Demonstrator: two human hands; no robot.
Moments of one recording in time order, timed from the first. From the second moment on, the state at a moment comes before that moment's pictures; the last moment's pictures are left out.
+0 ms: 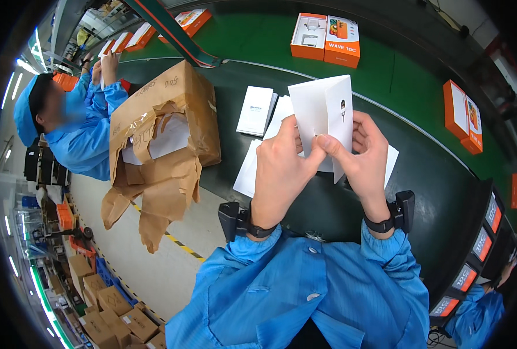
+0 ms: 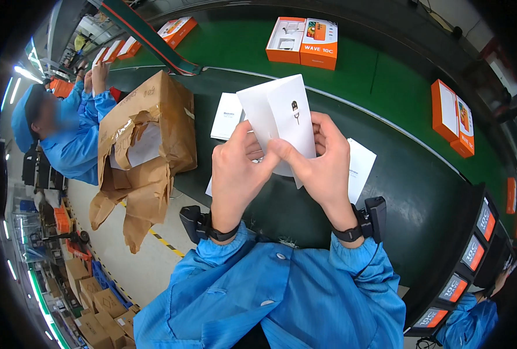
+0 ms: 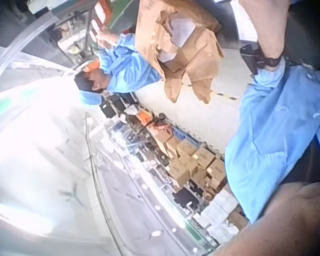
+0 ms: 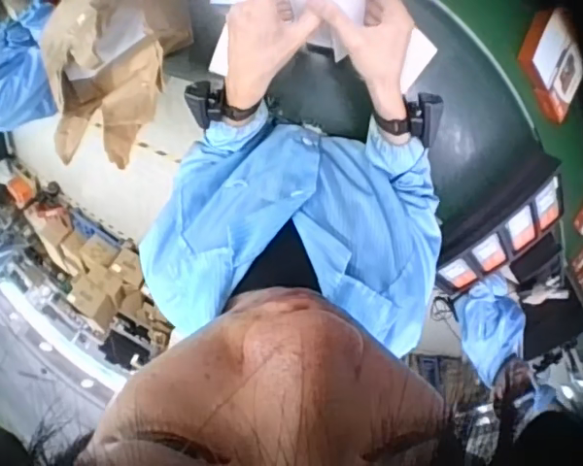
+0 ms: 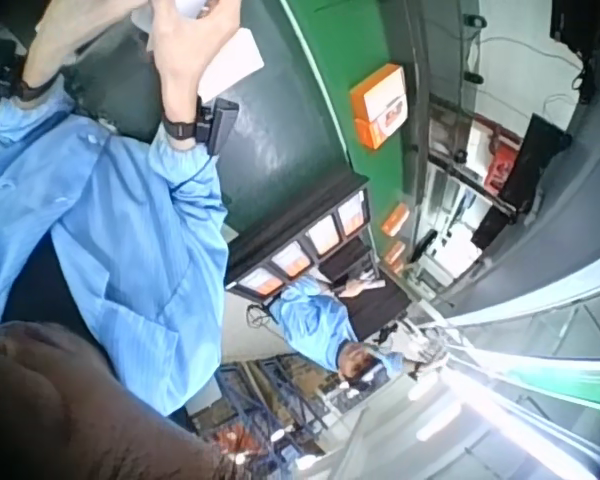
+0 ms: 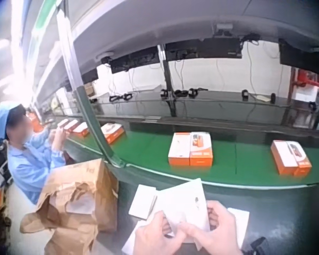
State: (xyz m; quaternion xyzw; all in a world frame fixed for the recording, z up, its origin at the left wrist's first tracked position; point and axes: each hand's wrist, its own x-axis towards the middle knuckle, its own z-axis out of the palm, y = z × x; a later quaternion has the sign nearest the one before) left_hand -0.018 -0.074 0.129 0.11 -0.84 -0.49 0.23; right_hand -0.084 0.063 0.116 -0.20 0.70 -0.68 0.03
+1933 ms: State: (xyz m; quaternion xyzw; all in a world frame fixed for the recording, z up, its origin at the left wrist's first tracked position) left_hand -0.026 -0.034 0.084 0.04 -0.78 -0.62 -0.11; right_hand -0.147 0.181 0.141 -0.34 0.89 -0.29 0.08
